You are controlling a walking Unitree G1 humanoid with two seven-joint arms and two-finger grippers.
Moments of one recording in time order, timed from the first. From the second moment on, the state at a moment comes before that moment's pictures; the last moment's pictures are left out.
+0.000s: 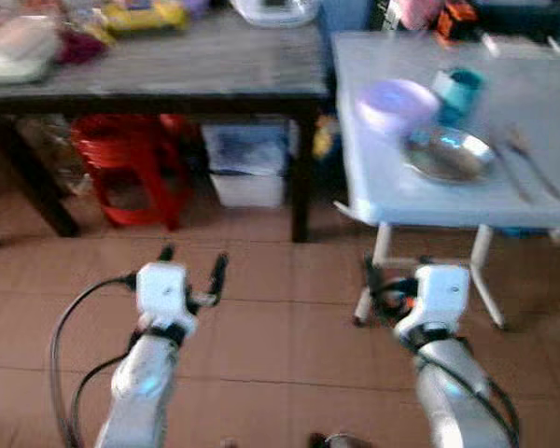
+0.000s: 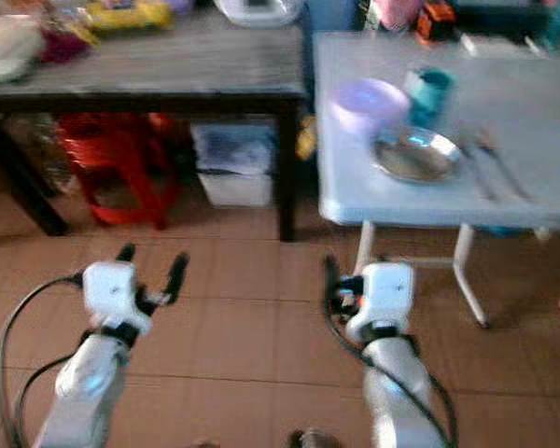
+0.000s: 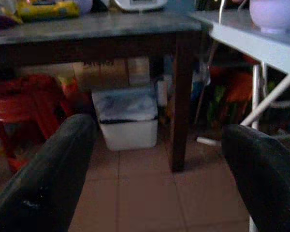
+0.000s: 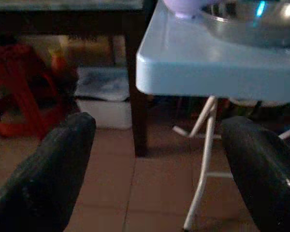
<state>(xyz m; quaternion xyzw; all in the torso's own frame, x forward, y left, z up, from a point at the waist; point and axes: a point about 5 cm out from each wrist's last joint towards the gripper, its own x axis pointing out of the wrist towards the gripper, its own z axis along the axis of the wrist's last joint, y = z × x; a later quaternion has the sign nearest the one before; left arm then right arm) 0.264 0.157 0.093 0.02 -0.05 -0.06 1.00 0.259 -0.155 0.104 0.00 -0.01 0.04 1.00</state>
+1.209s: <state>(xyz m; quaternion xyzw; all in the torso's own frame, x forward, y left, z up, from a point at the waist) 0.274 0.149 0.111 0.01 -0.08 -0.13 0.99 0.257 -0.156 0.103 0.00 -0.01 0.03 1.00</state>
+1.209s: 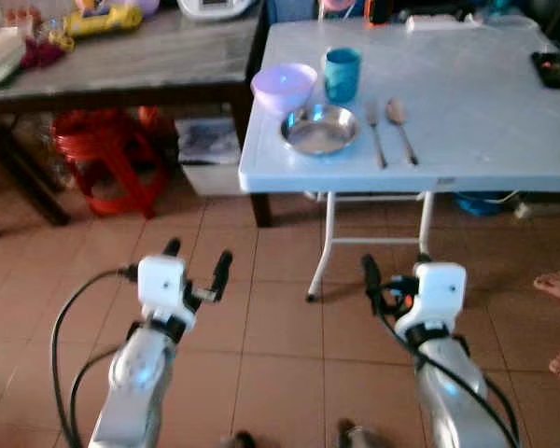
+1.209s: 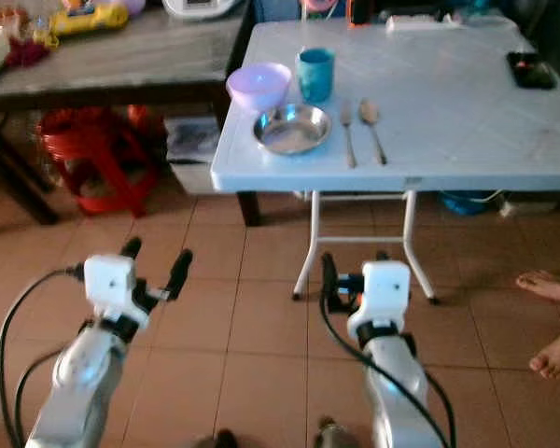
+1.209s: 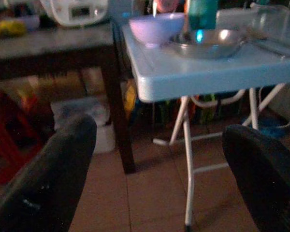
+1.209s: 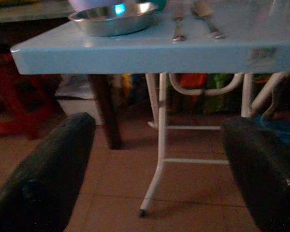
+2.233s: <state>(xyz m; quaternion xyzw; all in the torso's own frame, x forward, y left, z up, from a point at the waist) 0.271 0.143 0.132 -0.02 -0.11 -0.15 0.98 0.263 -0.147 0.154 -0.01 -0.10 0.05 0.99</state>
